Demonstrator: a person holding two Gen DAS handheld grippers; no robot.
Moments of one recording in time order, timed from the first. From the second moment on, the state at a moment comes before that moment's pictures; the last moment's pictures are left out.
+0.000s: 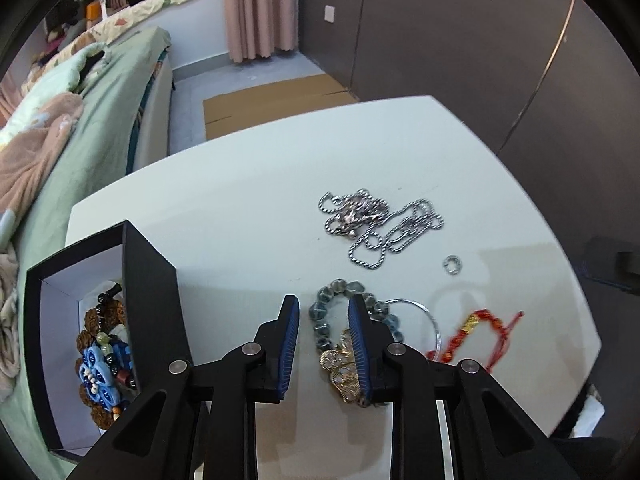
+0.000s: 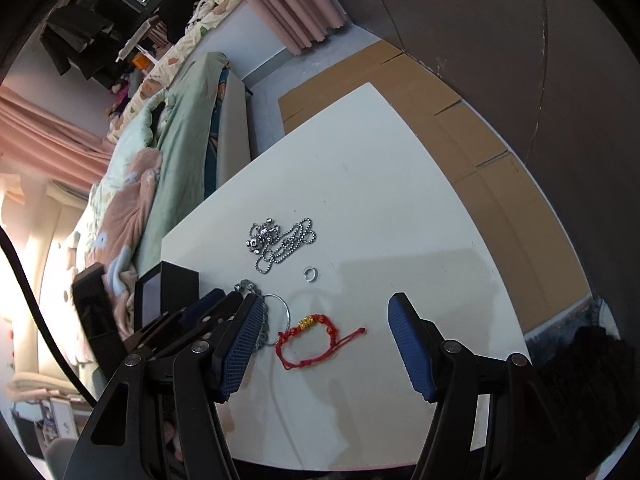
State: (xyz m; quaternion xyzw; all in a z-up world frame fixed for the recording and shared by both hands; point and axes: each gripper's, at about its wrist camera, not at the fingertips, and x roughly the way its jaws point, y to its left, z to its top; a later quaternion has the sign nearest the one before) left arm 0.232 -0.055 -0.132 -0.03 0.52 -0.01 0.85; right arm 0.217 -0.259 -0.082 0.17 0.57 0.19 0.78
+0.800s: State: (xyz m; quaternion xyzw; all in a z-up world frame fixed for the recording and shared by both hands) left arm 0.209 -0.041 -0.088 -0.09 0.48 -0.05 0.87; right arm 0.195 -0.205 -0.134 0.10 0.66 0.19 0.72
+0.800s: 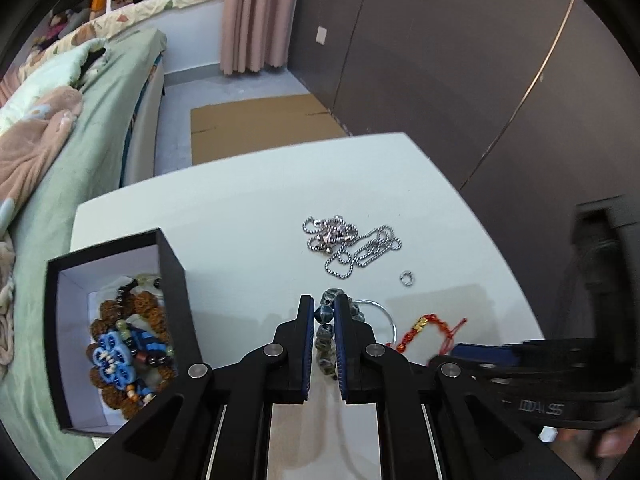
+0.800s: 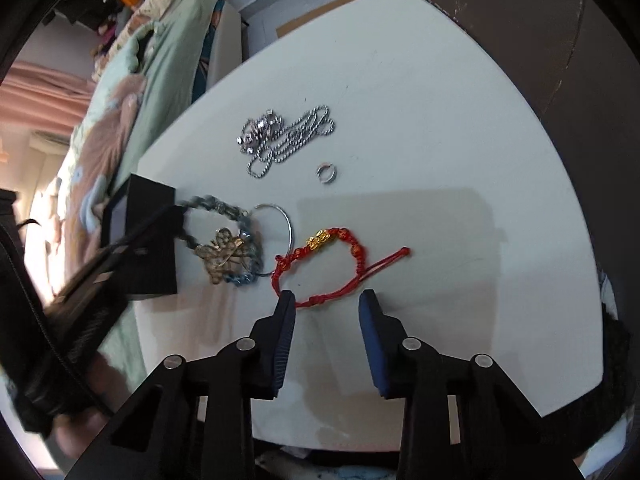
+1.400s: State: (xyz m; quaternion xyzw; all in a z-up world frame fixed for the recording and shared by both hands) left arm 0.177 -0.008 -0.047 -0.15 0.43 -0.09 0.88; right arm 0.202 -0.157 -0.124 -0.06 0.60 0.10 0.79
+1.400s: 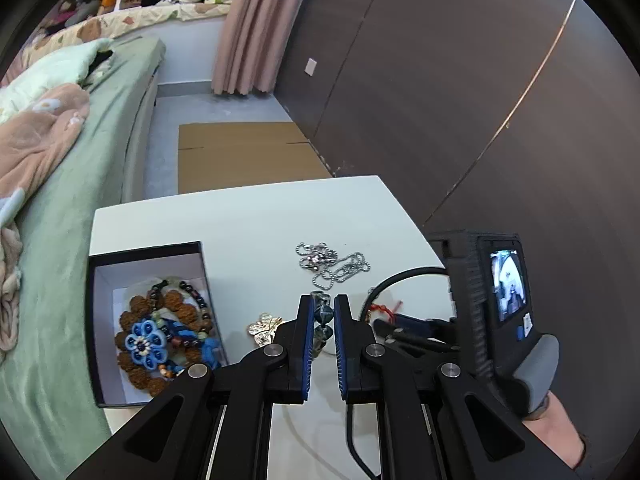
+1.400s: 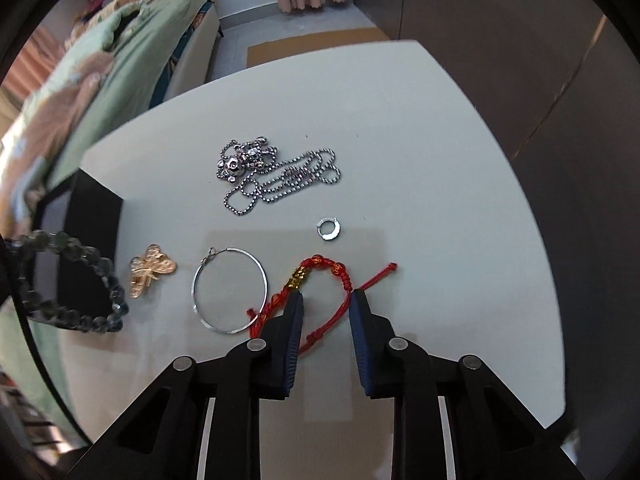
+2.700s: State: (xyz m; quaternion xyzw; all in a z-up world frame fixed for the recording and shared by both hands) left arm 0.148 0.132 -0.036 -0.25 0.40 0.05 0.88; right arm 0.180 -0.079 -0.042 0.20 0.45 0.35 0.80
